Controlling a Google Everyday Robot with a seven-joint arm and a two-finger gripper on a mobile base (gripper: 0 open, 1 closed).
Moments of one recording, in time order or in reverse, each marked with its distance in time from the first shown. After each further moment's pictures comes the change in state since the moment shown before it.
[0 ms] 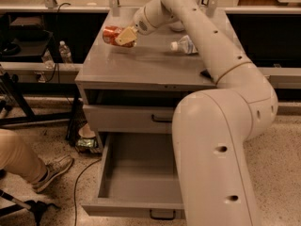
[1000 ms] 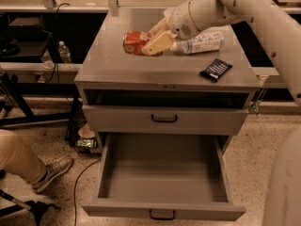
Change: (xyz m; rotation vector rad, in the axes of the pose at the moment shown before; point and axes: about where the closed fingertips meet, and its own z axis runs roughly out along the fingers) arm 0.029 0.079 -0.150 -0.126 -0.069 -0.126
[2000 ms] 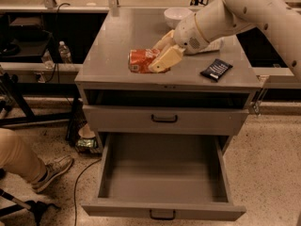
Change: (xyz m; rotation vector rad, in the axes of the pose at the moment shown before) arm 0.026 0.057 -0.019 -0.082 0.087 -0.028
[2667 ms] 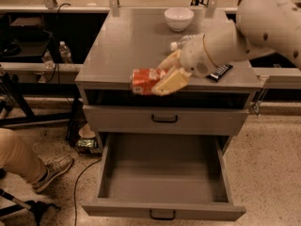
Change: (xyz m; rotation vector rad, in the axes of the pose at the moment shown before) arm 0.015 0.070 -0.015 0.038 0.016 0.018
